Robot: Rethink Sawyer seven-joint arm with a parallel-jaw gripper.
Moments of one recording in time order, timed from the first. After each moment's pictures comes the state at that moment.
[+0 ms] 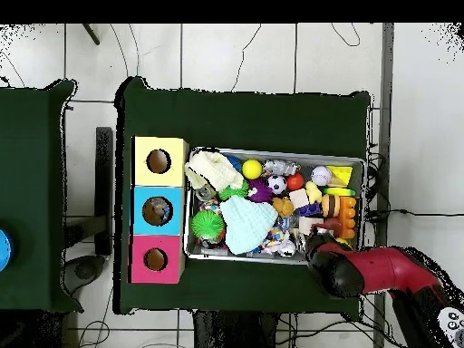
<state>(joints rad) -1.01 -0.65 0.50 1.89 -0.95 0.38 0.49</state>
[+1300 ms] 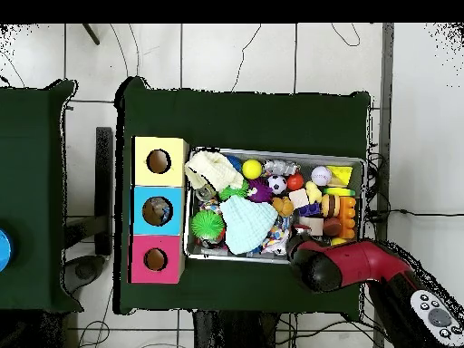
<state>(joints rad) -0.95 -0.57 0.50 1.89 -0.98 0.38 0.49</state>
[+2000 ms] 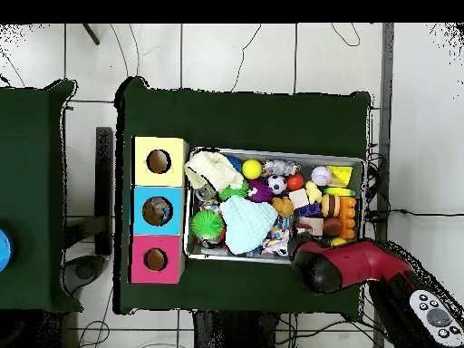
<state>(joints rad) -0.95 -0.57 0.50 1.88 -1.03 0.34 0.49</state>
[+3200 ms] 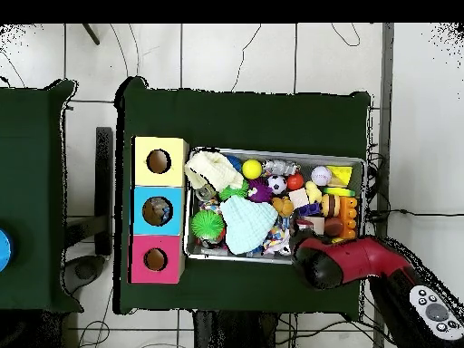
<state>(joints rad) -0.96 -0.52 0.50 1.84 -1.05 0.33 0.49</state>
